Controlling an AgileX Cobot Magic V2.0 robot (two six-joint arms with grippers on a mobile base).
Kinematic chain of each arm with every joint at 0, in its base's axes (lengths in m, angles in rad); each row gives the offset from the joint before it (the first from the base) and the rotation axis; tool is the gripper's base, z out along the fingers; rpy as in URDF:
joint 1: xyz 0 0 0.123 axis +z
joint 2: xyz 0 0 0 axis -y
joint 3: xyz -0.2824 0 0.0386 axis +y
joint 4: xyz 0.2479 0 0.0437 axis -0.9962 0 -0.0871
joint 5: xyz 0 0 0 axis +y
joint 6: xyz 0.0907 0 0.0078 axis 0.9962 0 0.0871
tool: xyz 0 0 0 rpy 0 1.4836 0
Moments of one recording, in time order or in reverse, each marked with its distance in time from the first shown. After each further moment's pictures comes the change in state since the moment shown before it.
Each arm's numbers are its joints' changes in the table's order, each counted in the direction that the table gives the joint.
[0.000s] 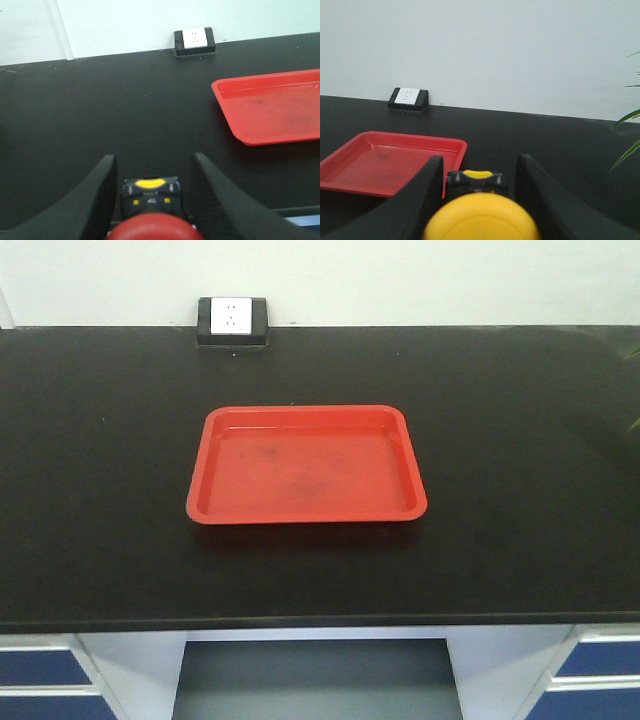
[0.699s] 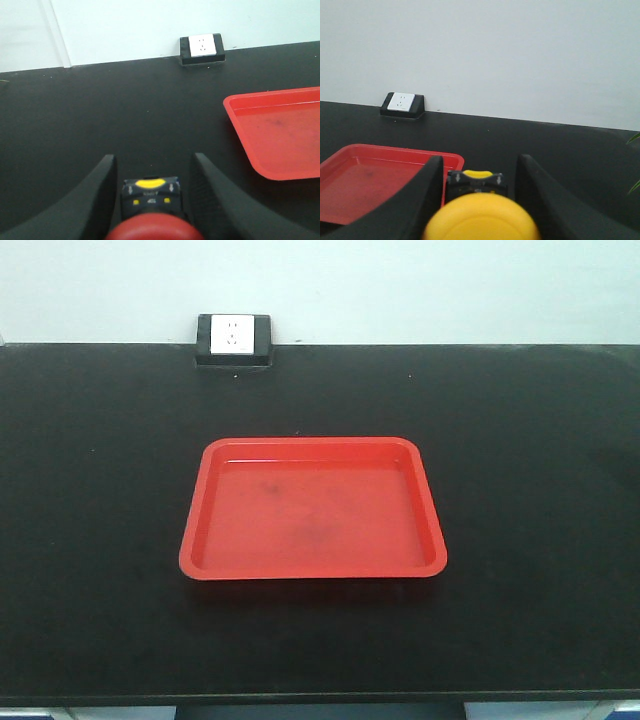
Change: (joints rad) left arm 0.000 0.000 0.000 0.000 0.000 0.000; right arm 0.000 0.000 0.000 0.000 0.000 0.000
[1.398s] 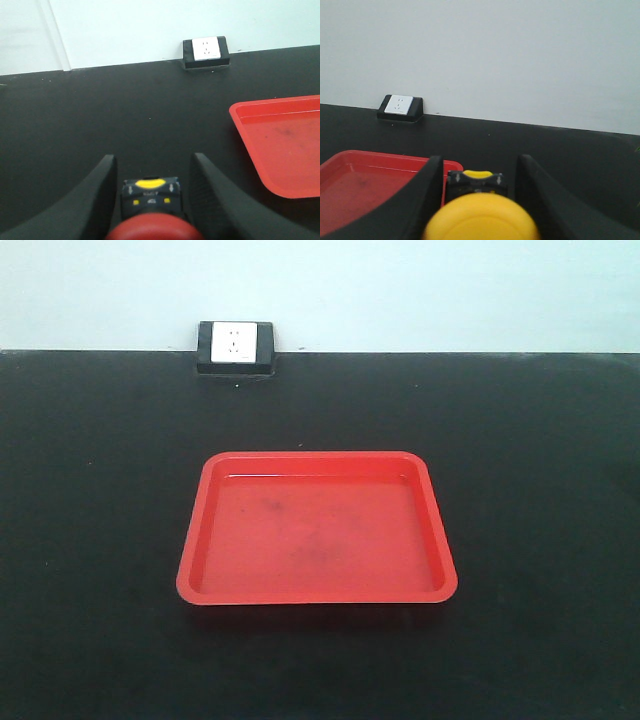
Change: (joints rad) left arm 0.000 0.000 0.000 0.000 0.000 0.000; right arm 0.000 0.000 0.000 0.000 0.000 0.000
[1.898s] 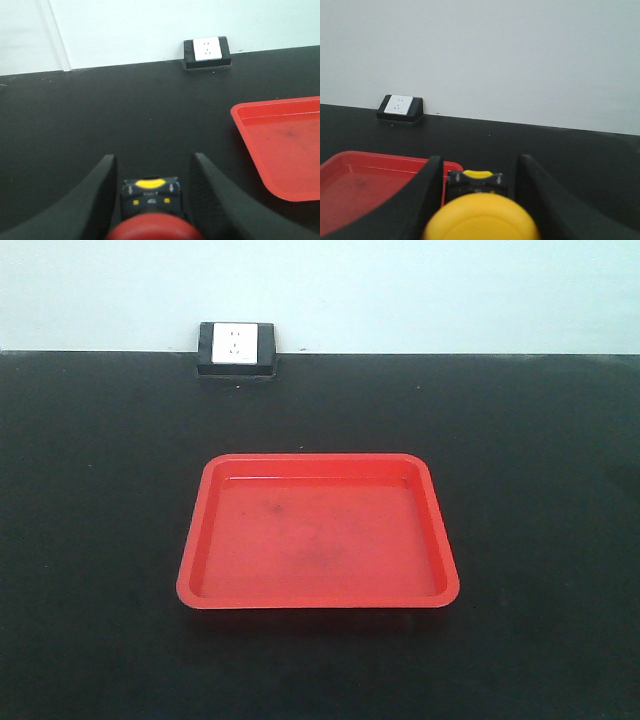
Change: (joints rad) left arm 0.000 0.000 0.000 0.001 0.000 0.000; right arm 0.000 -0.001 0.000 0.000 0.001 0.000
